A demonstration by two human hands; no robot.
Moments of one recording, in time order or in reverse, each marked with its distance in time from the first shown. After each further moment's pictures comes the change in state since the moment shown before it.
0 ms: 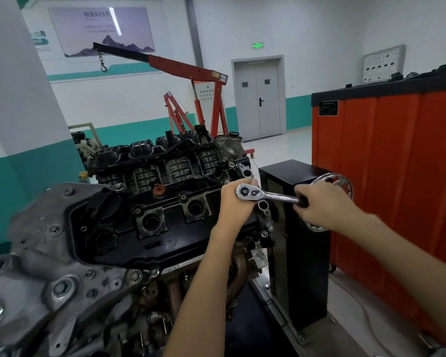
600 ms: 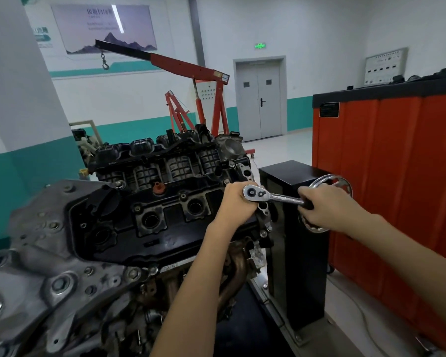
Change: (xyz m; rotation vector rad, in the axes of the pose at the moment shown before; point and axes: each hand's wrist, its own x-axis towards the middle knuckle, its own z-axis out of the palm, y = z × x) left_hand 0.000 -0.002 -0.004 0.118 -0.133 0.082; right_hand 0.000 0.011 0.005 -0.045 -0.058 -0.062
